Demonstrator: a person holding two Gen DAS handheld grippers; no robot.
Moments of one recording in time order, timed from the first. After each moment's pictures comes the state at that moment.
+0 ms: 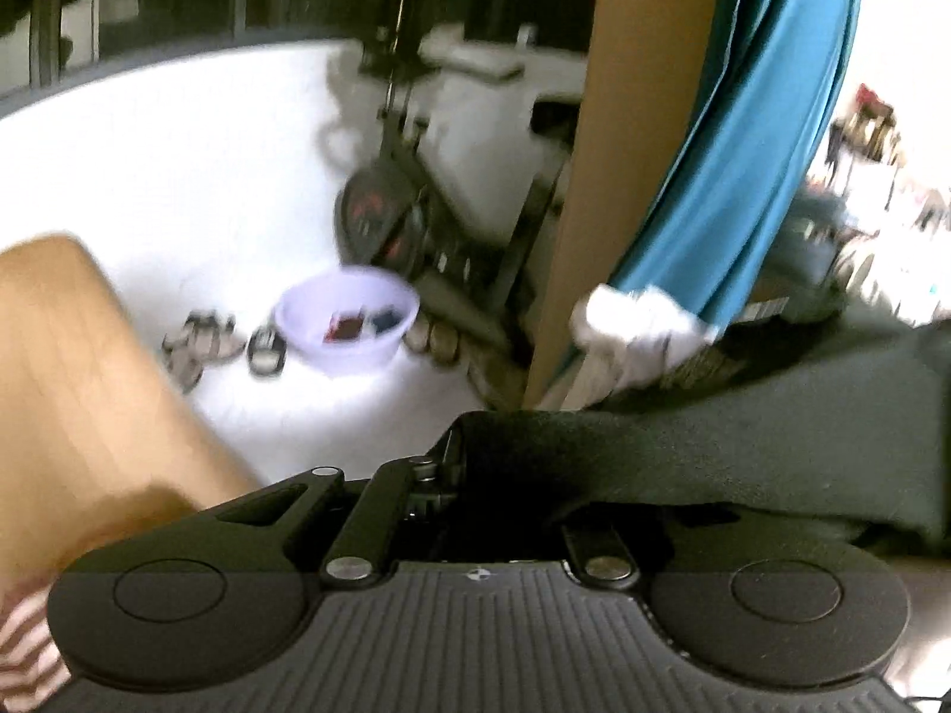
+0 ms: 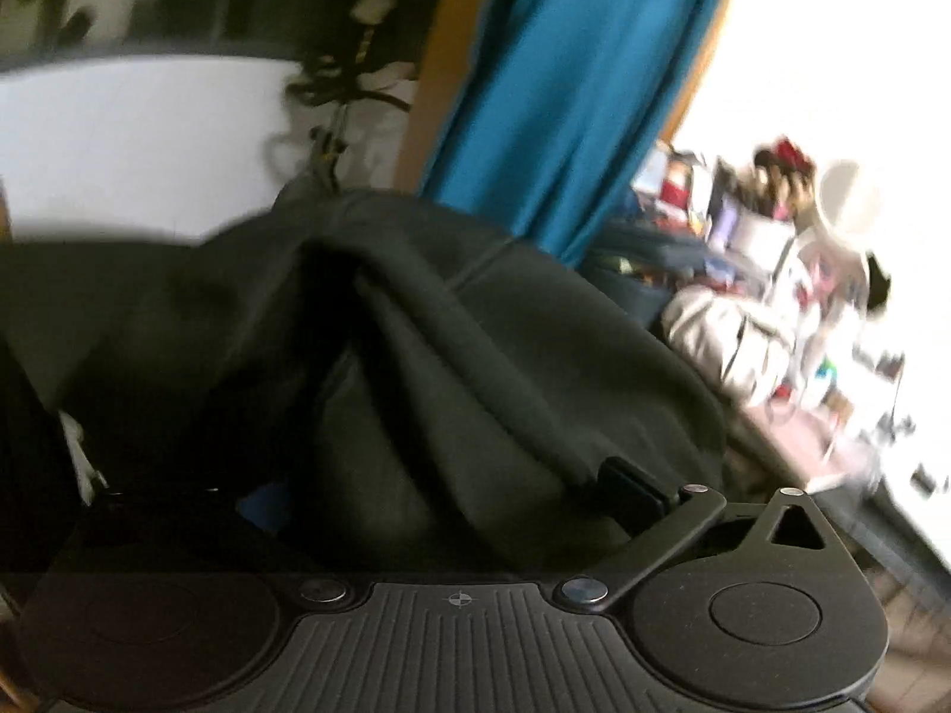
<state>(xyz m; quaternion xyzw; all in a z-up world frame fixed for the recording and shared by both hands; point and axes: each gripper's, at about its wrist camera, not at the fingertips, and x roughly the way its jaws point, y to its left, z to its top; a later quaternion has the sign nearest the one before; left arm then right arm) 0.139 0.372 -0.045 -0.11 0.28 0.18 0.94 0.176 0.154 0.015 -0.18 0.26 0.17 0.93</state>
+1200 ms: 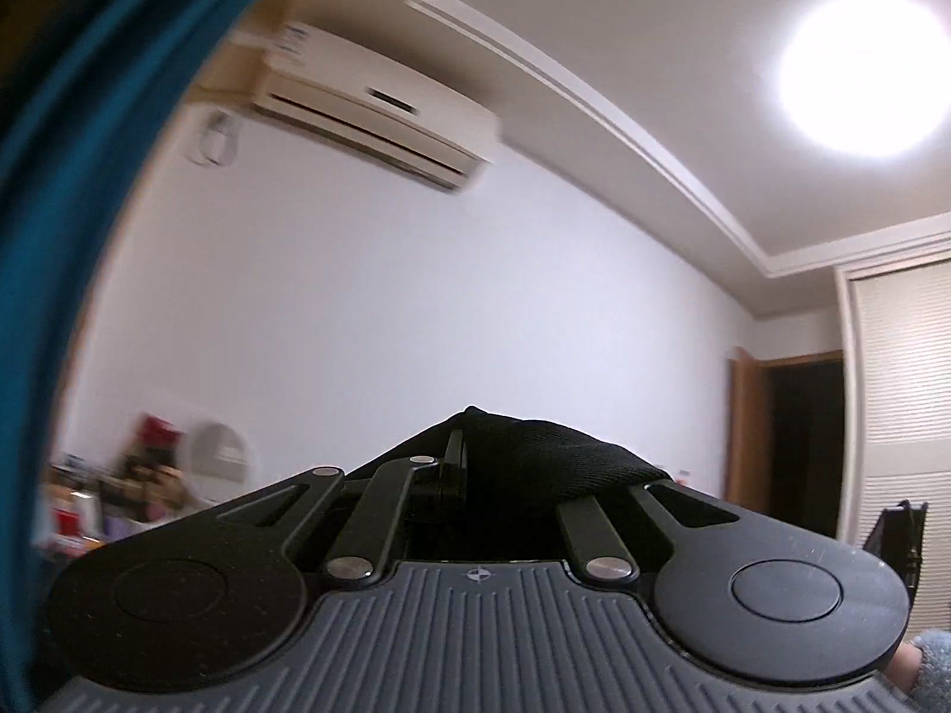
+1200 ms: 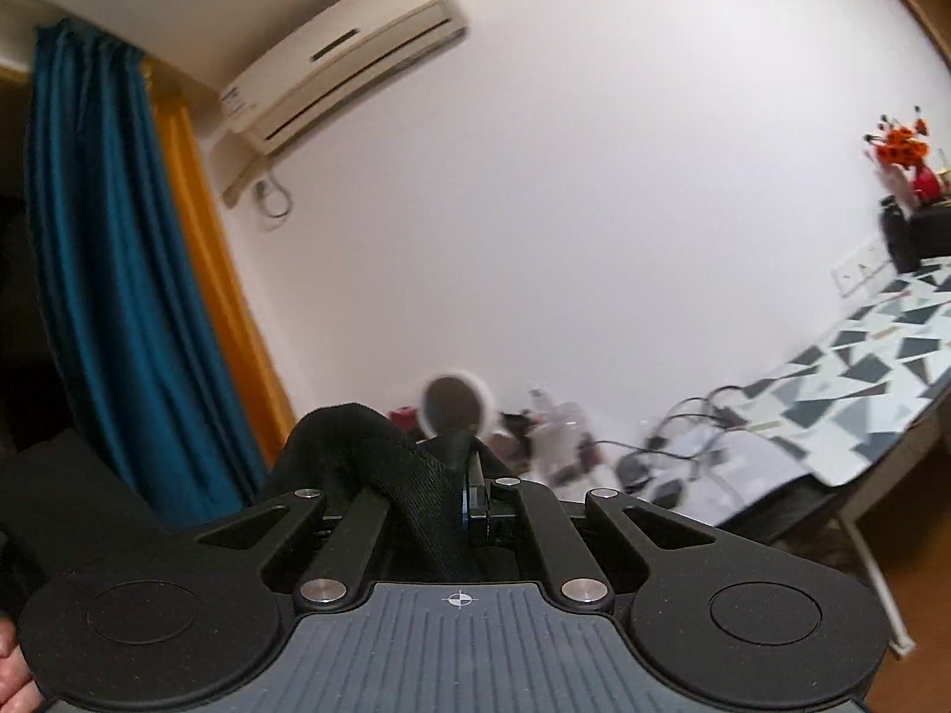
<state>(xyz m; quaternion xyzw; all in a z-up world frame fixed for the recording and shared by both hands) 0.189 -0.005 0.206 -0.09 -0.07 -0.44 0.89 -0.012 -0.243 0.216 0.26 -0.02 -0.06 0.97</state>
